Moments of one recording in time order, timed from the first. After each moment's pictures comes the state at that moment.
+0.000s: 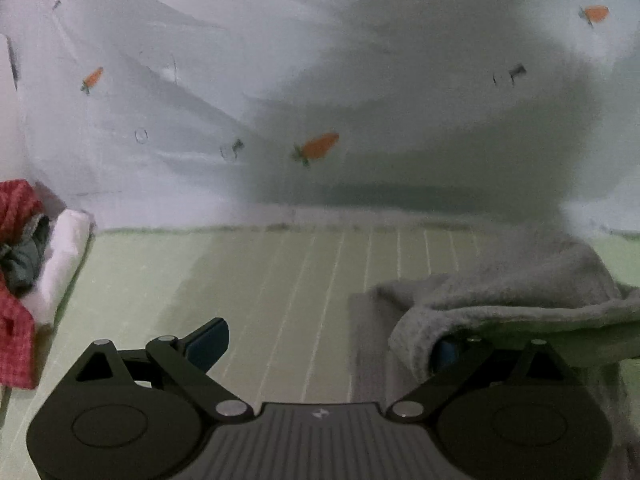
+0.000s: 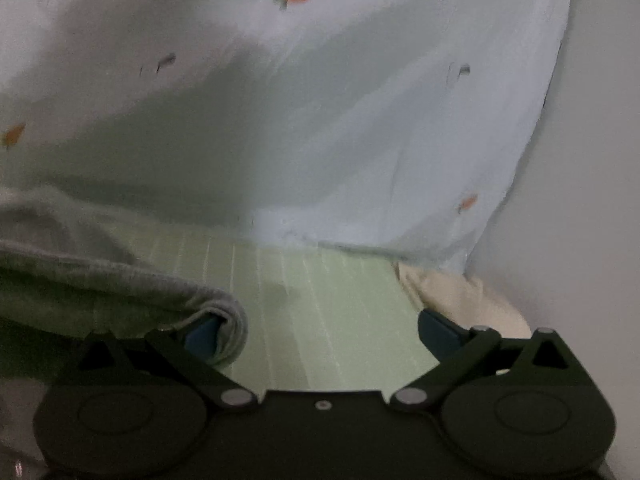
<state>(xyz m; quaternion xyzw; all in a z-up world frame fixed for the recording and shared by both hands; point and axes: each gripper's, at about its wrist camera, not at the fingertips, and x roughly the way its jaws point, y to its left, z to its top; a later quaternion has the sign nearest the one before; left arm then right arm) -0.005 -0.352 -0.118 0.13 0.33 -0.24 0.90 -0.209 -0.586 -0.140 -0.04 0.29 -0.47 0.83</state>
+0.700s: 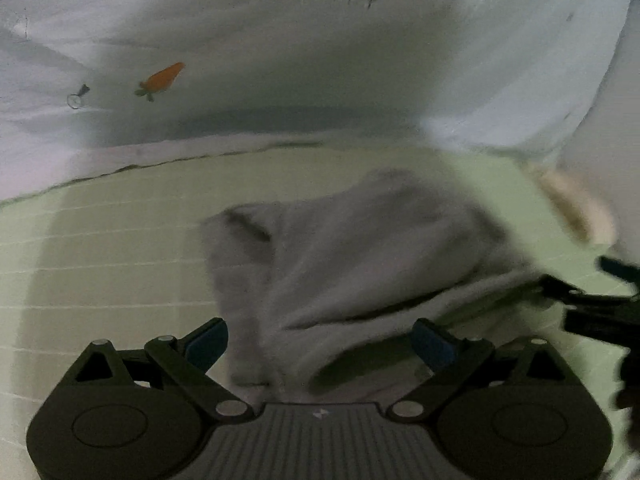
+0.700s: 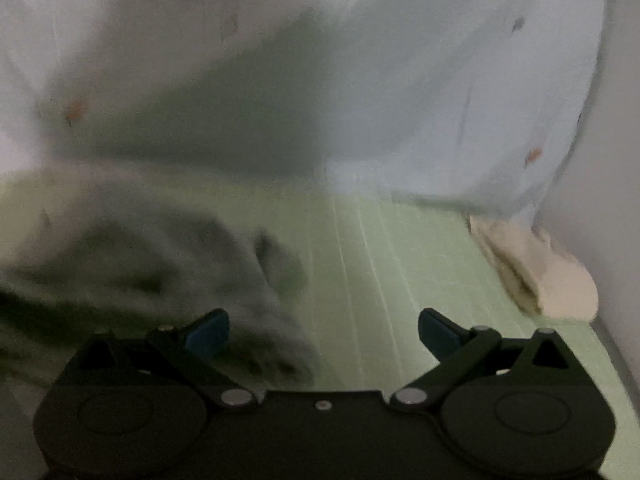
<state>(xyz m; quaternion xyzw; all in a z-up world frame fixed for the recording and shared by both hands) -0.013 -0.343 -0.125 0.09 0.42 -0.44 0.79 -0.221 -0.558 -0.153 0.02 0.29 -0.38 0.88</state>
